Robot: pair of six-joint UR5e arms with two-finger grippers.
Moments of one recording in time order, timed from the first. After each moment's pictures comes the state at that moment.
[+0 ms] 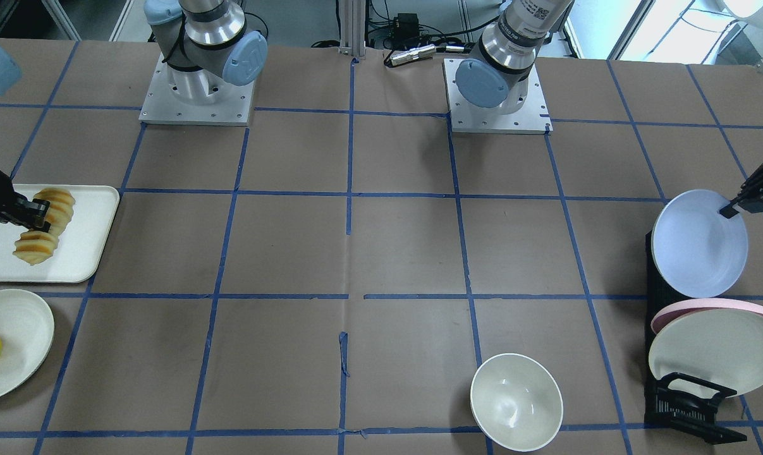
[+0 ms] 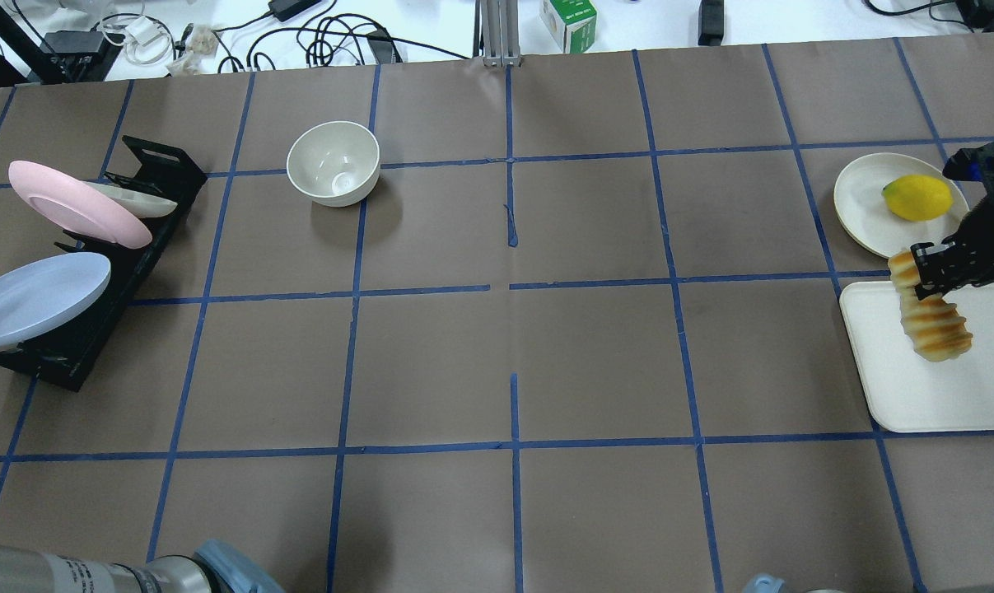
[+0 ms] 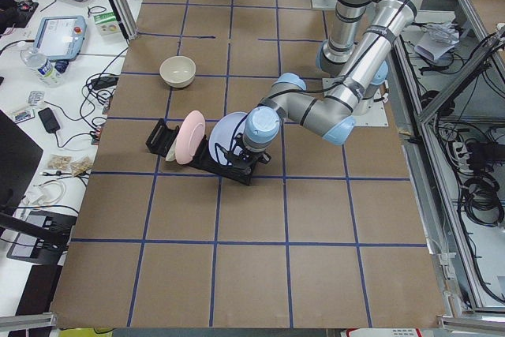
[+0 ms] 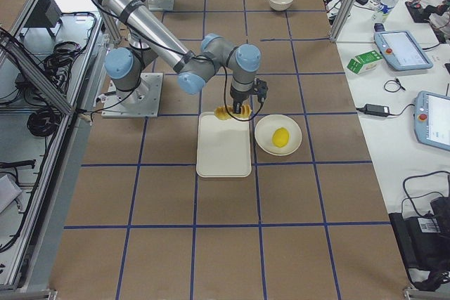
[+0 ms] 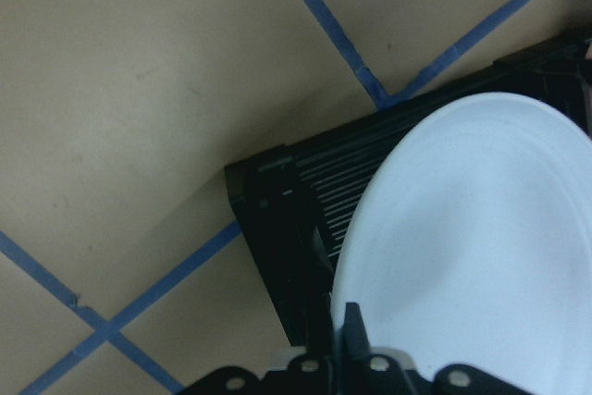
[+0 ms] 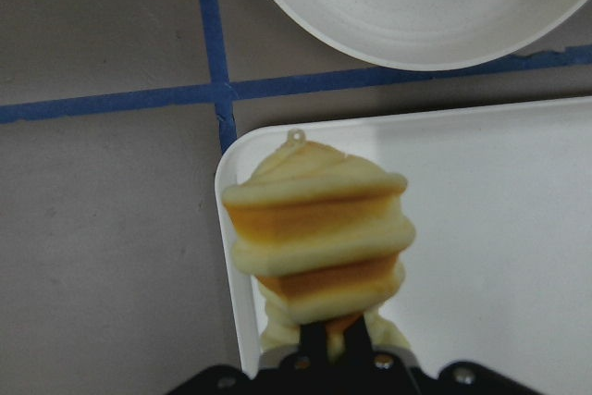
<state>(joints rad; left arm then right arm) -0.60 -1.79 -1.72 -1.38 1.38 0.05 1.00 -1.41 1.93 -2.01 -1.60 -0.49</state>
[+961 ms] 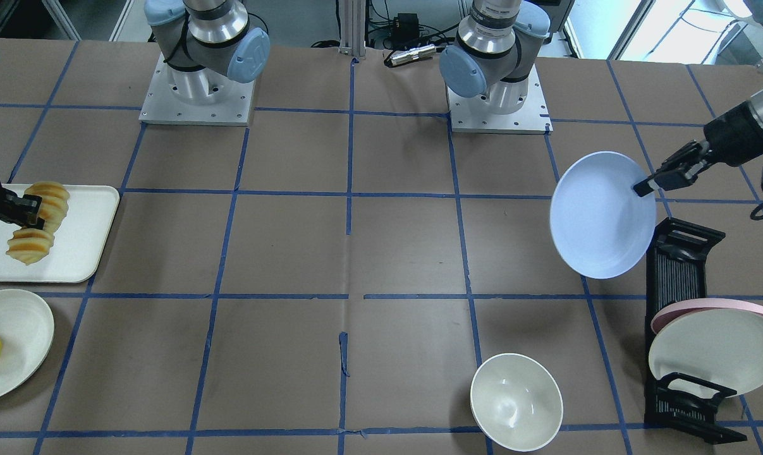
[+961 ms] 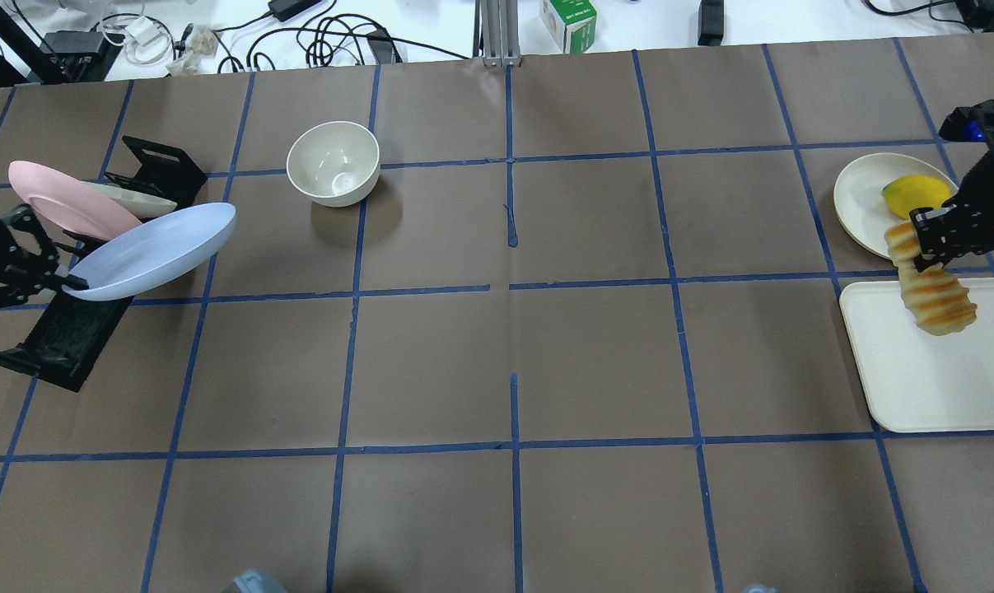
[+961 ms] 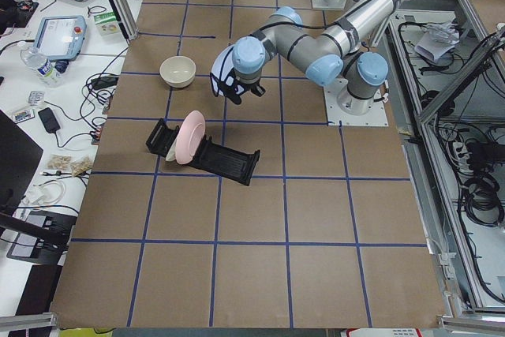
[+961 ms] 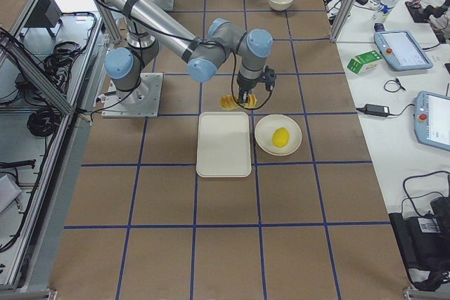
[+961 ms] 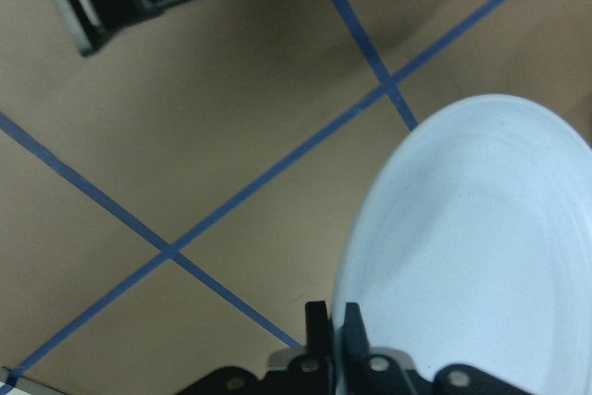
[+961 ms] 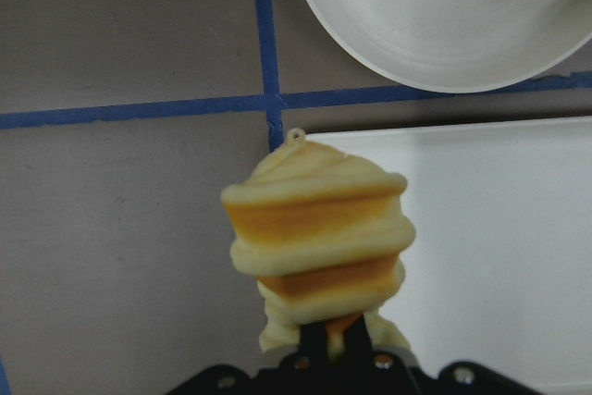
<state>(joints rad) -0.94 -1.60 -1.74 -1.66 1.23 -0.06 1.05 -1.41 1.80 -1.85 -1.60 -0.46</state>
